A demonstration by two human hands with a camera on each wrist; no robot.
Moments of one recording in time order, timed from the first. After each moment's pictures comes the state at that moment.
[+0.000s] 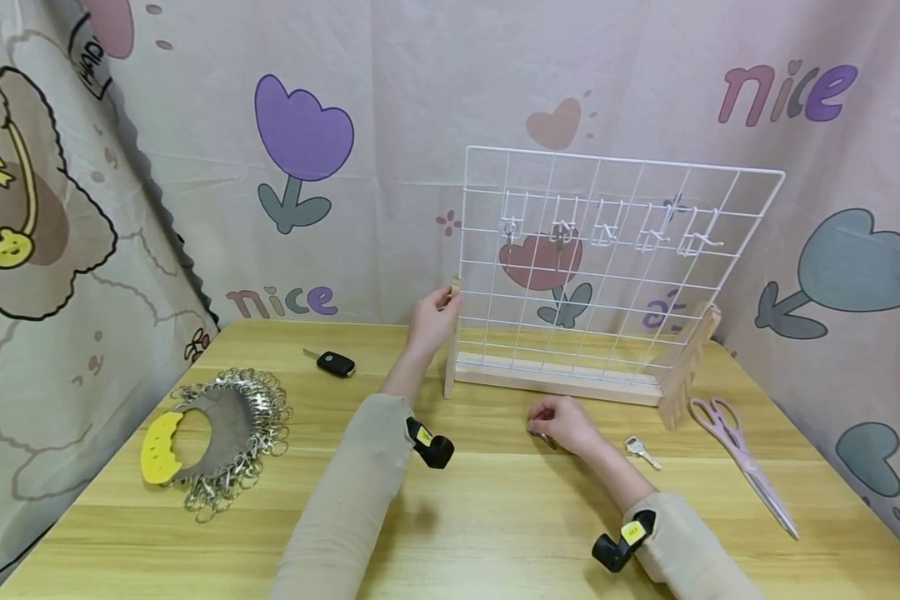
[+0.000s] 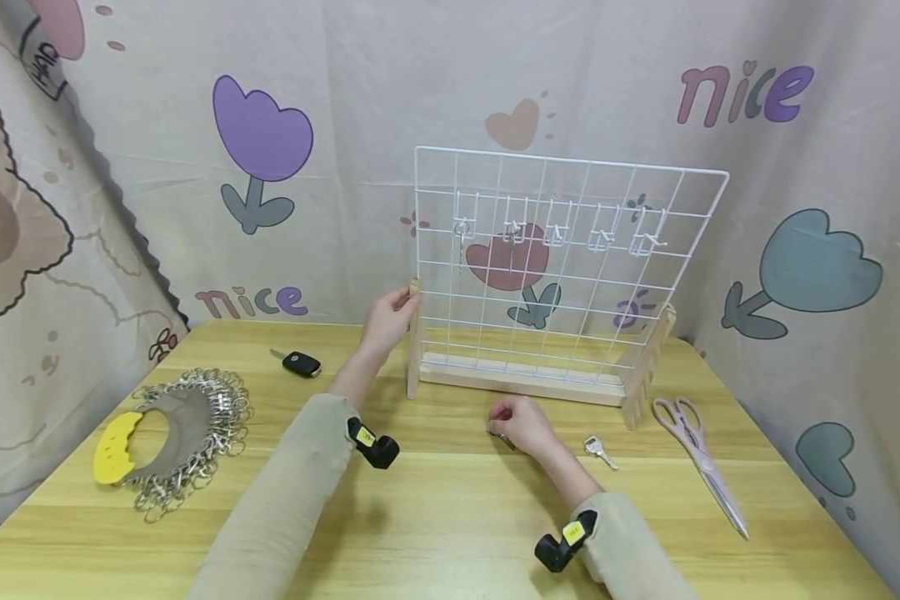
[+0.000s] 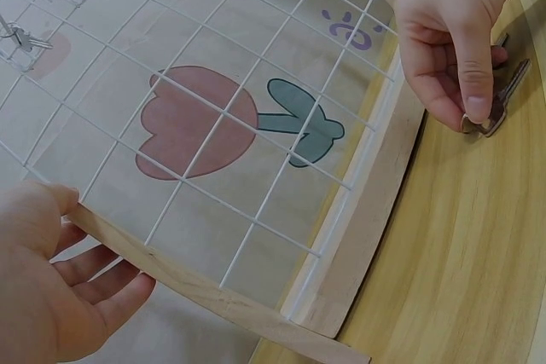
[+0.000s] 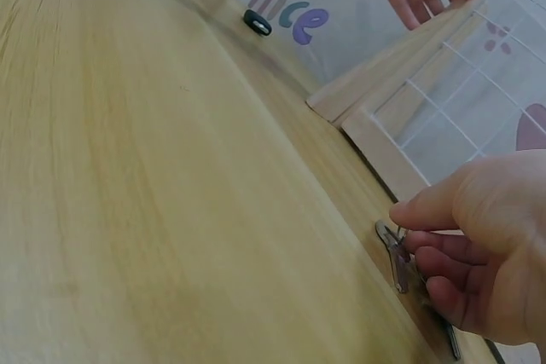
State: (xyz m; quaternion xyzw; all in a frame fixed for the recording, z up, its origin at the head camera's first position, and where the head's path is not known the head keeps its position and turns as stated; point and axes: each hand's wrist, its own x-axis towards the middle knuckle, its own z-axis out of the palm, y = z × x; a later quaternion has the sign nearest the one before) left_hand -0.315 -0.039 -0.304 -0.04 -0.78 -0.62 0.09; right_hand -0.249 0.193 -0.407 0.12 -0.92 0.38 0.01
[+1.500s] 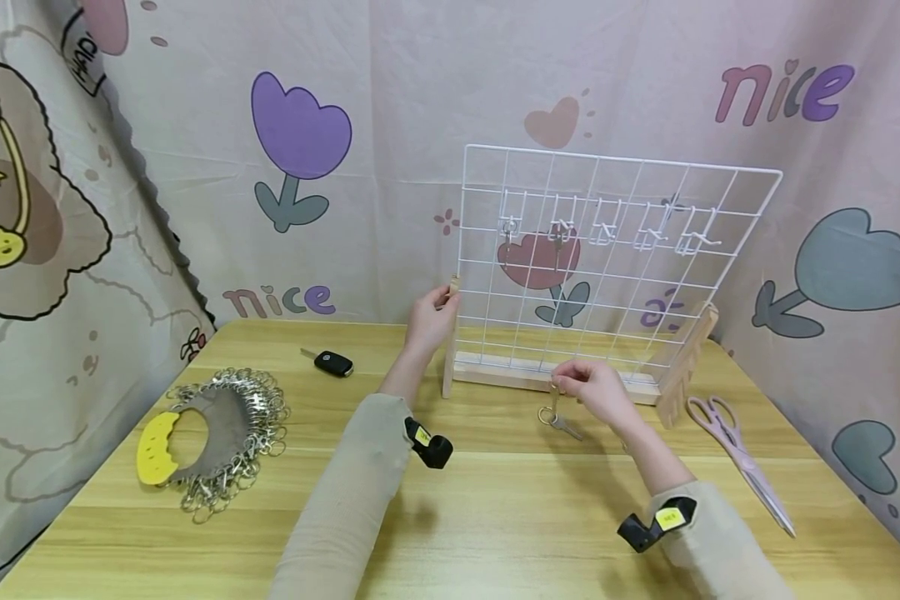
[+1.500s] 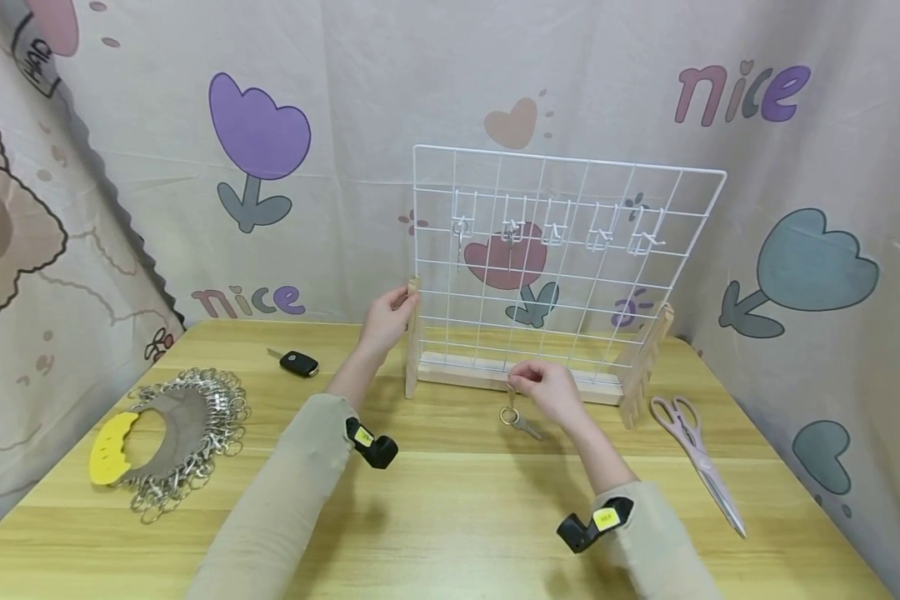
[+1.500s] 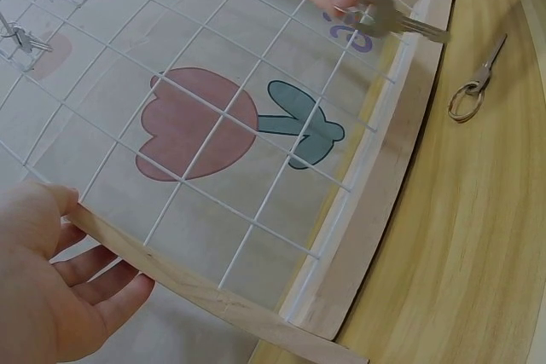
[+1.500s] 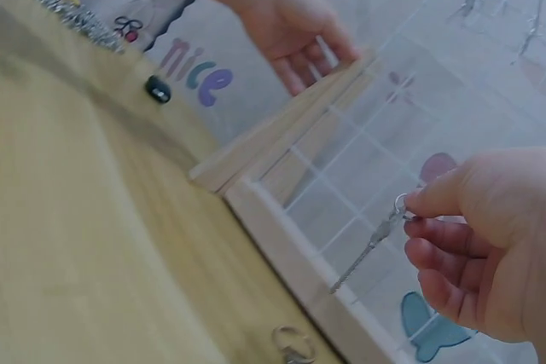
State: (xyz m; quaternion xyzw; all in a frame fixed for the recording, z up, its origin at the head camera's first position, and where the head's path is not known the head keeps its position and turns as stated) left_hand -0.316 -0.038 -0.306 -0.04 -0.78 -0.62 0.09; right_hand -0.246 0.220 -0.346 0.12 -0.88 0.46 0.06
